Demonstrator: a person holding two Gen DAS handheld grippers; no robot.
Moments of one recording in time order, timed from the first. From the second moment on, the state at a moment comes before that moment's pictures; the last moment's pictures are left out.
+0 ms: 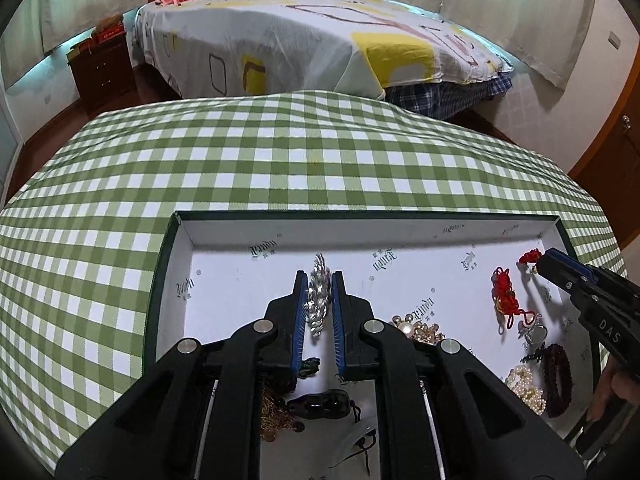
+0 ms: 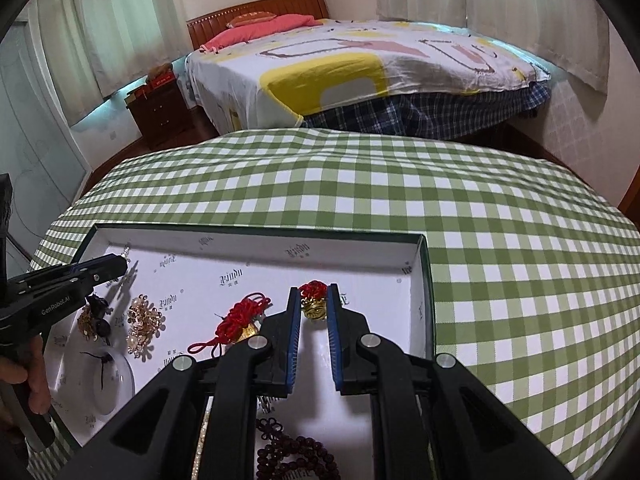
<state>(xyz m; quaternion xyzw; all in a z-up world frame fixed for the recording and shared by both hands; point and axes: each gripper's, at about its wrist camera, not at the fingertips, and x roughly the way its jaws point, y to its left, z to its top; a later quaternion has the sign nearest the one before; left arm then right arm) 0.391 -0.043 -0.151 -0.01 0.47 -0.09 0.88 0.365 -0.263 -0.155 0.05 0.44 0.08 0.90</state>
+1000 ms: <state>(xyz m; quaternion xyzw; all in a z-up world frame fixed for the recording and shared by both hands) 0.214 -0.034 -0.081 0.04 0.32 -0.02 0.94 0.227 -0.246 -0.116 0.03 0.34 0.06 0.94</state>
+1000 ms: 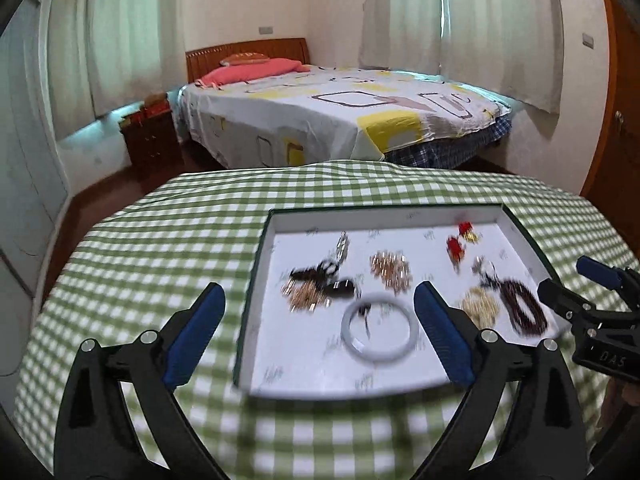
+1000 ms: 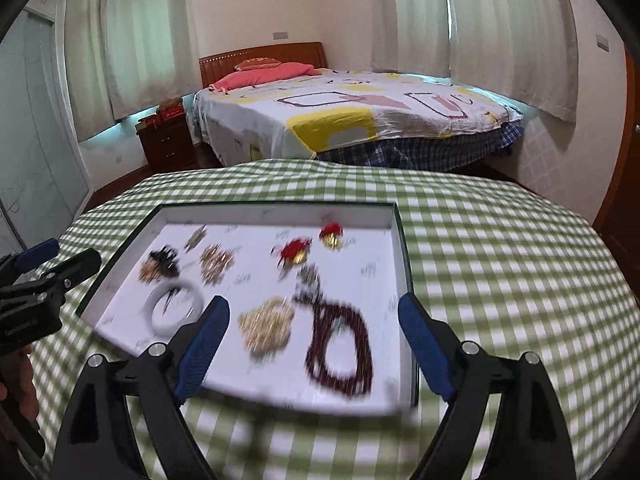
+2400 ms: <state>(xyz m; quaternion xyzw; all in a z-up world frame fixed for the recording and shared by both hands) 0.021 0.005 0.037 -0.05 0.22 -0.01 0.97 0.056 -0.234 -0.004 0.01 0.20 0.05 0.98</state>
